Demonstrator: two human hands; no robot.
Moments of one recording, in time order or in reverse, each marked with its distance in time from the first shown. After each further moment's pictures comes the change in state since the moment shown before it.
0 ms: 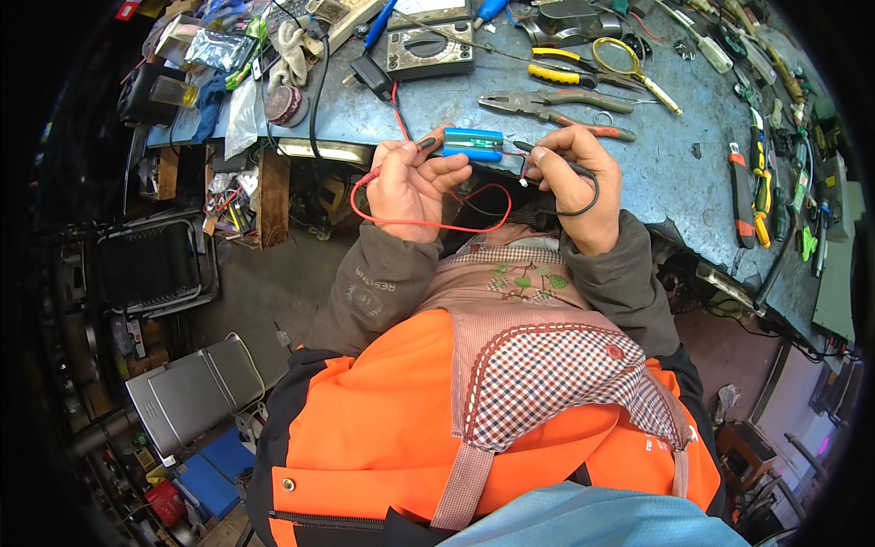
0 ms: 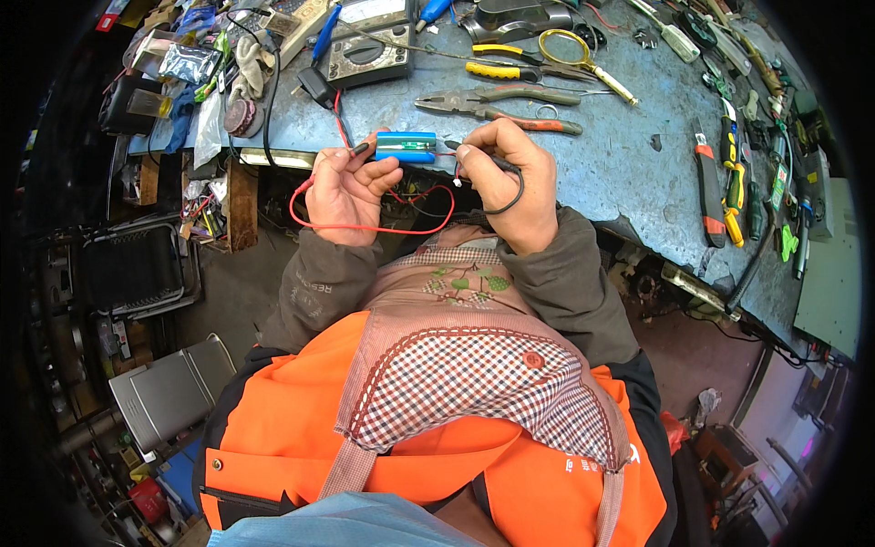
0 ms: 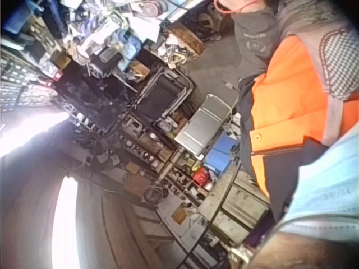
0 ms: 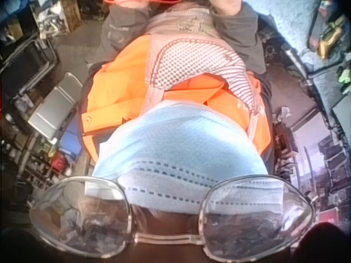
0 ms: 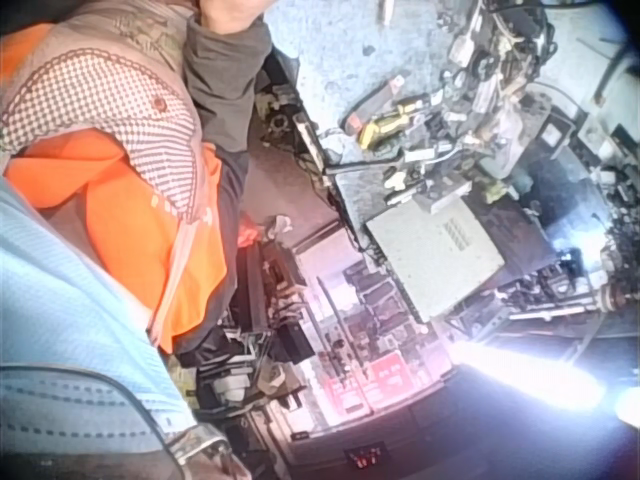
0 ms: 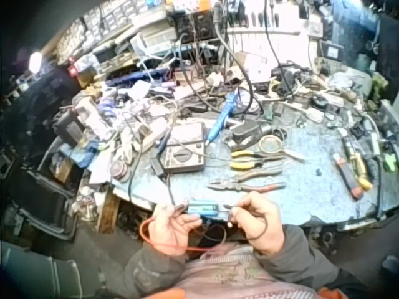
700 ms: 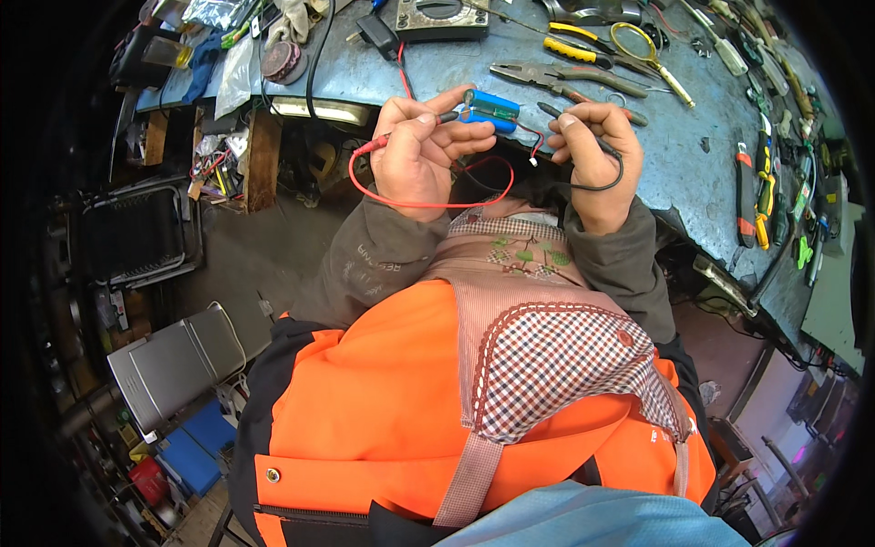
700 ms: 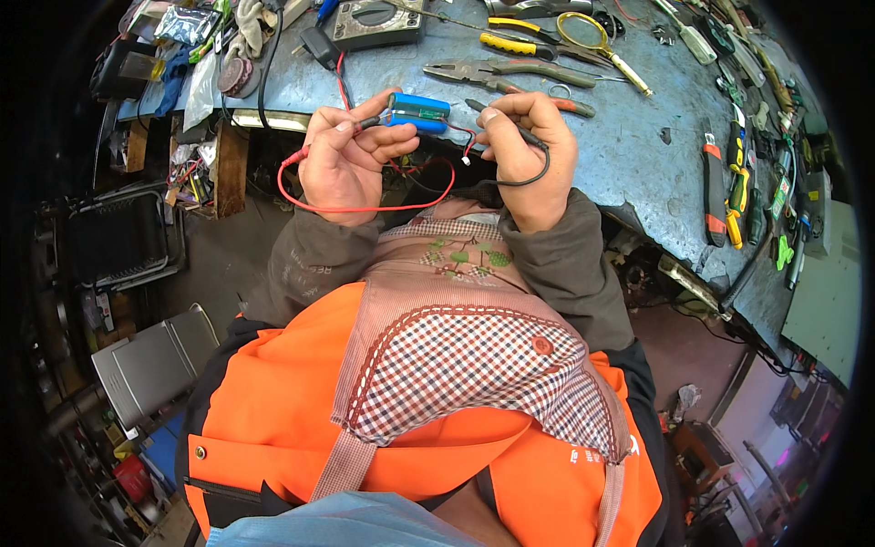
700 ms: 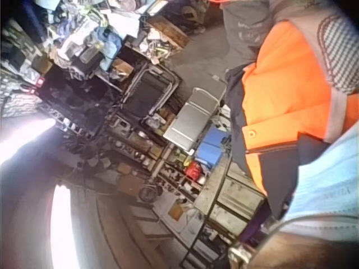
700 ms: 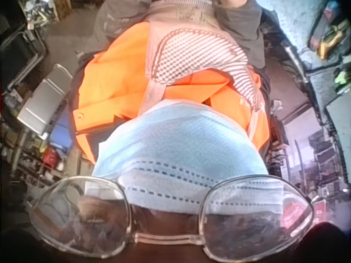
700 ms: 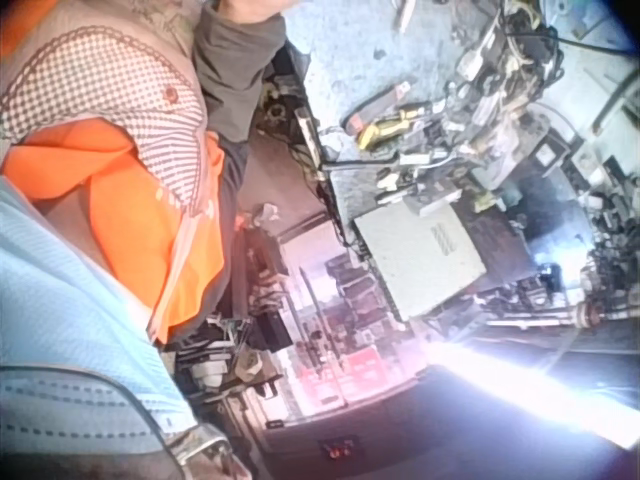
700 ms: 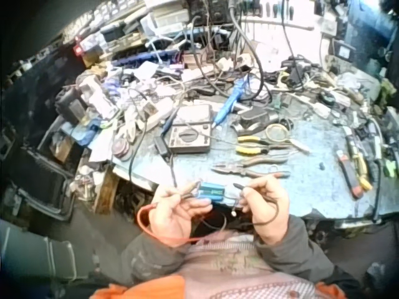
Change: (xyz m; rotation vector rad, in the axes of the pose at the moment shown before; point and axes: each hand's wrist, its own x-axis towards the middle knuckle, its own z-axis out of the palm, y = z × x) left_hand -0.019 0.004 0.026 0.111 -0.151 0.100; right_hand -0.001 0.002 0.005 0.089 0.180 -0.060
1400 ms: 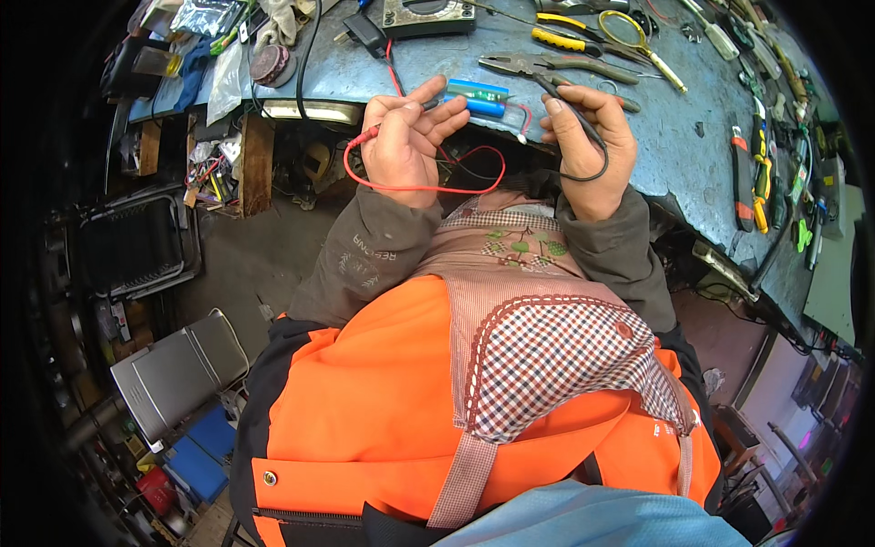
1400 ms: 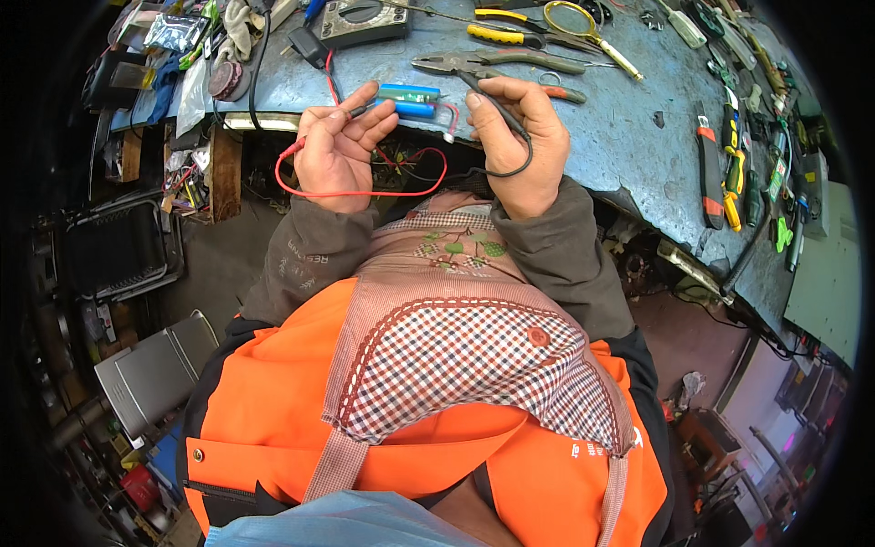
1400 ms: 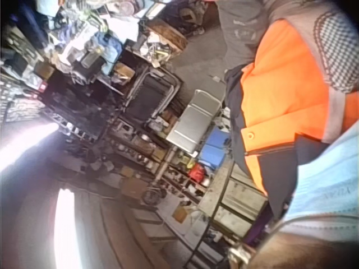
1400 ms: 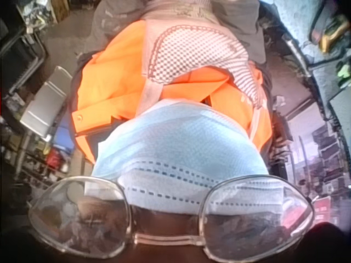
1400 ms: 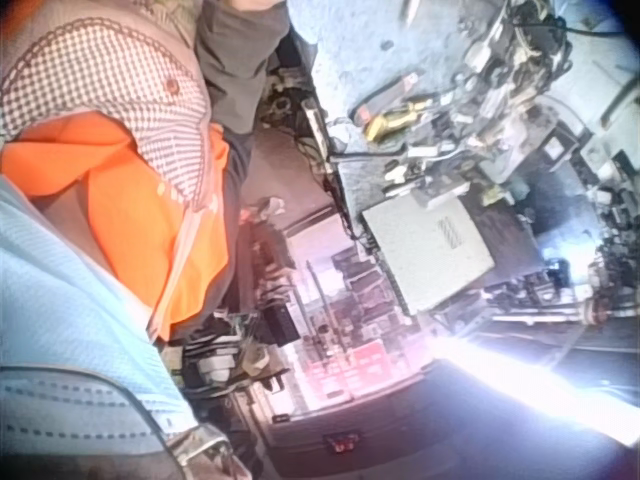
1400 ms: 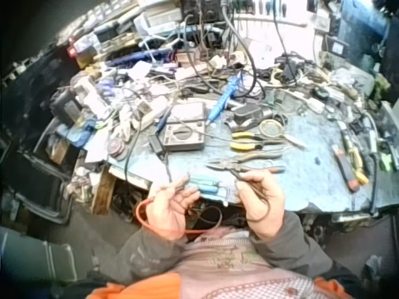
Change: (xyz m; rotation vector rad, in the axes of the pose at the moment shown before) left_hand 0.011 -0.012 -0.010 0.063 0.146 0.057; right_hand -0.003 0.007 0.004 -0.048 0.025 -0.112
